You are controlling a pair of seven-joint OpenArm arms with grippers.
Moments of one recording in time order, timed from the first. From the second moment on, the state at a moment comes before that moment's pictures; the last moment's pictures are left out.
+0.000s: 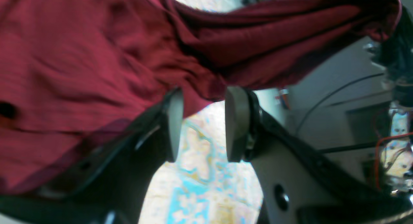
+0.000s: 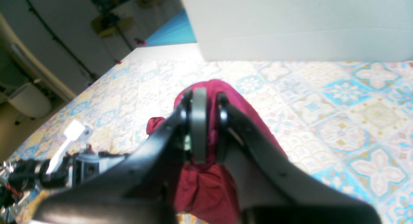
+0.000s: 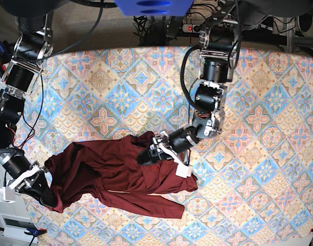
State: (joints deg) left arm -19.0 5.5 0.9 62.2 -54.0 -27.8 43.1; right arm 24.2 26.9 19.3 82.2 61.4 35.3 -52.1
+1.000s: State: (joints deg) left arm -12.6 9.9 -0.8 61.2 -54.5 -12.1 36.1; right arm 23.0 28.5 19.3 86.1 61.8 35.4 -52.5
